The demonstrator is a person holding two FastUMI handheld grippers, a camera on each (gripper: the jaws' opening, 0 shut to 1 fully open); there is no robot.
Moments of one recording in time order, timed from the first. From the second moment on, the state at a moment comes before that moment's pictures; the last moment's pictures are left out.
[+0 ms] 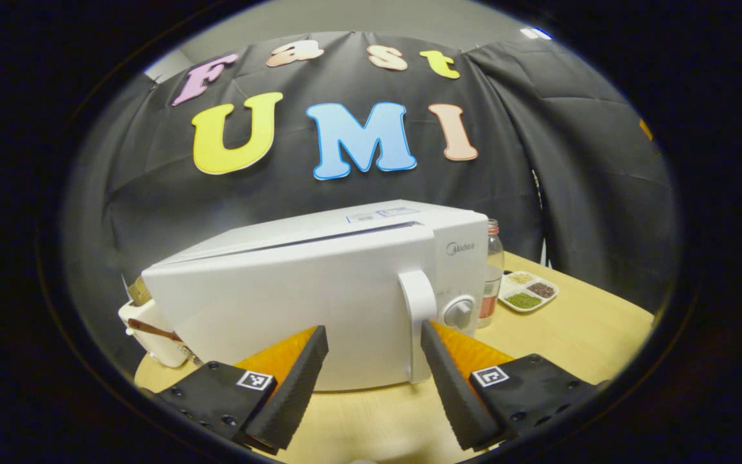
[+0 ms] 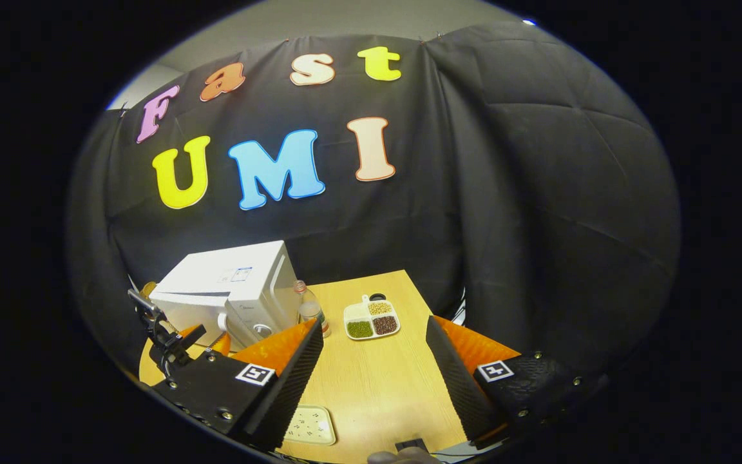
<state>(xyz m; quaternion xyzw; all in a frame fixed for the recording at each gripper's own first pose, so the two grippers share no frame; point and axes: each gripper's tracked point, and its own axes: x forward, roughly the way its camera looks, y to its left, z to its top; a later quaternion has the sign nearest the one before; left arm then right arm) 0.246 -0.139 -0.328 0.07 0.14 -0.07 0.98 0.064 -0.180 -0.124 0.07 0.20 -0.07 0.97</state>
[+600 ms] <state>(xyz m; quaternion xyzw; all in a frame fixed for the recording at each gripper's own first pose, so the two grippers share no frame) 0.252 -0.150 -0.346 0.01 0.17 -0.04 0.98 0.060 -0.181 -0.131 0.08 0.21 -0.06 0.97</state>
